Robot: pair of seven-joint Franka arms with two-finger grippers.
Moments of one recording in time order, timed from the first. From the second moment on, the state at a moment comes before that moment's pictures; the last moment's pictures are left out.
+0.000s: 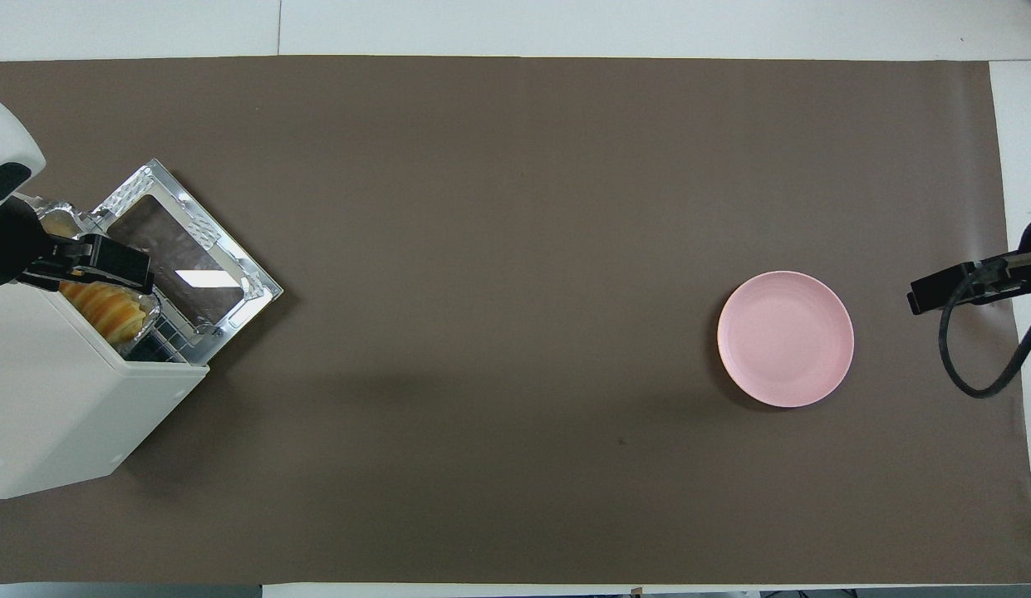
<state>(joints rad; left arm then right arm) -0.07 0.01 -0.04 -1.60 -0.02 1.56 -0.21 -0.03 -0.06 0.01 -1.67 -0.04 1.49 -0.16</state>
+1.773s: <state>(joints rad) -0.03 0.28 -0.03 -1.78 0.29 1.95 -0.75 -0.03 -0.06 0.01 -1.67 -0.04 1.49 -0.16</state>
